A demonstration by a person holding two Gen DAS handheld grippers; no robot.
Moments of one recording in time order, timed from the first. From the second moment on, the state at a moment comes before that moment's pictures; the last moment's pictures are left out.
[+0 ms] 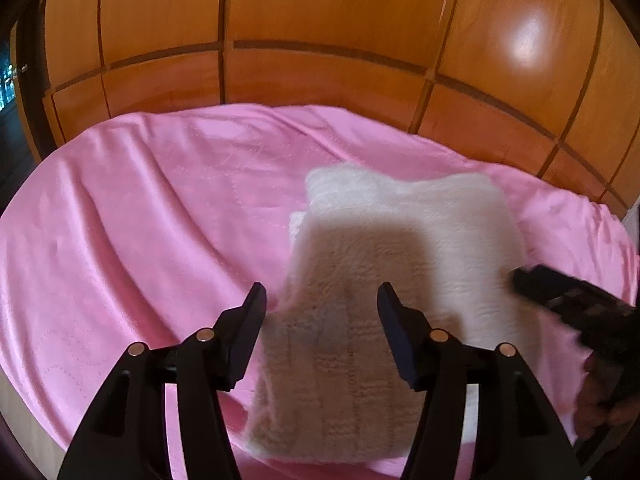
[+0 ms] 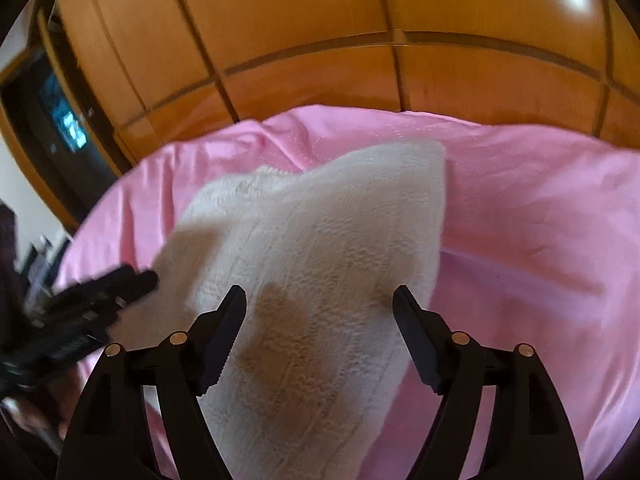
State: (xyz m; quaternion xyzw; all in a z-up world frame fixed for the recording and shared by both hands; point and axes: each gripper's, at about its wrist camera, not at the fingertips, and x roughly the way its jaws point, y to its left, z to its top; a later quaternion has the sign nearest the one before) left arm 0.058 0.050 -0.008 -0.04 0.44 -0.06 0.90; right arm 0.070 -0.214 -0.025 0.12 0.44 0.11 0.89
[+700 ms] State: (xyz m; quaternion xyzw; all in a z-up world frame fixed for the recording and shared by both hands) left arm 0.089 0.110 -0.083 -0.20 0.48 -0.21 0.83; right arm 0.102 -0.244 -0.099 0.33 0.48 0.21 0.78
